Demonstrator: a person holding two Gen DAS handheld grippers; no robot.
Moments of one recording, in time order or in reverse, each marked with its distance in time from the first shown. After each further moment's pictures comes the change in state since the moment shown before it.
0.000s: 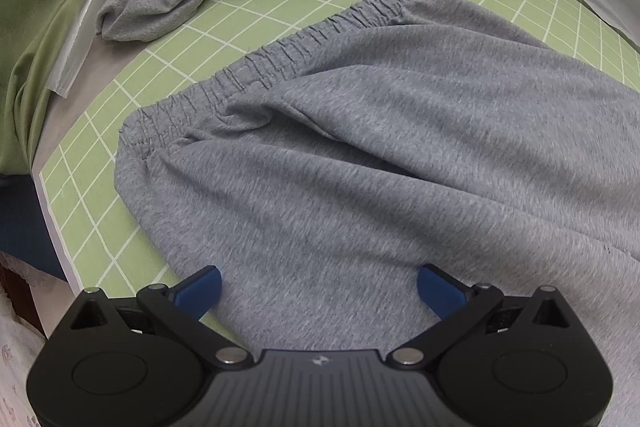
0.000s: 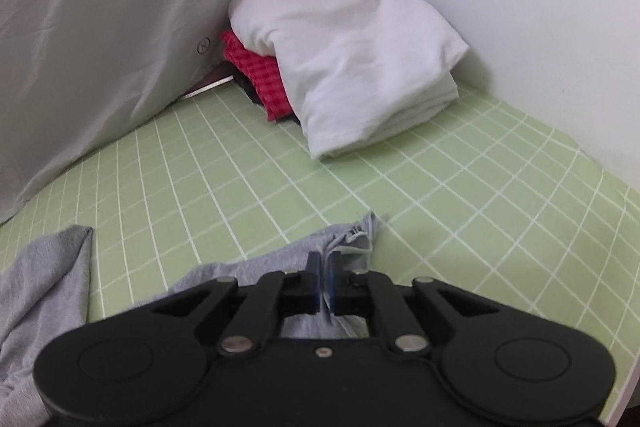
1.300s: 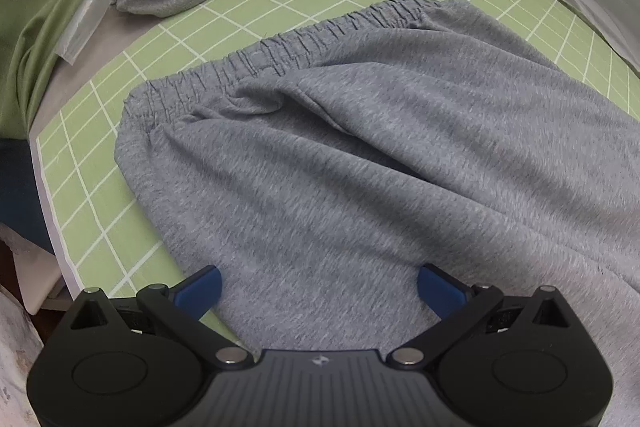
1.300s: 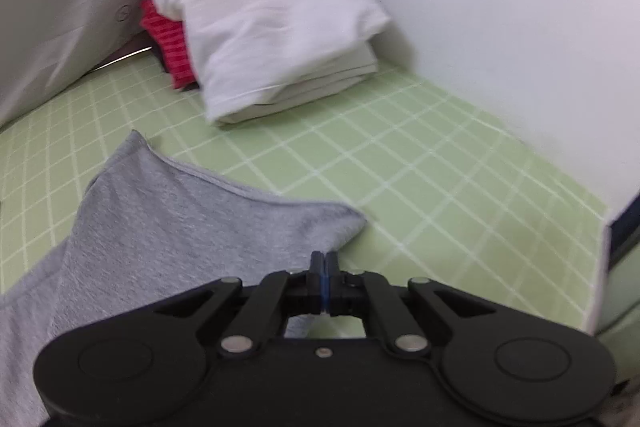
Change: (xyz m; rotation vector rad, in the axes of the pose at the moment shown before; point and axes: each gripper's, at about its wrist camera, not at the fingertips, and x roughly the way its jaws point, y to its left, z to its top) left arm 0.001 0.010 -0.002 -0.110 0.007 -0.045; right arm 0.005 -0.047 -0.033 -0.006 0.066 -0.314
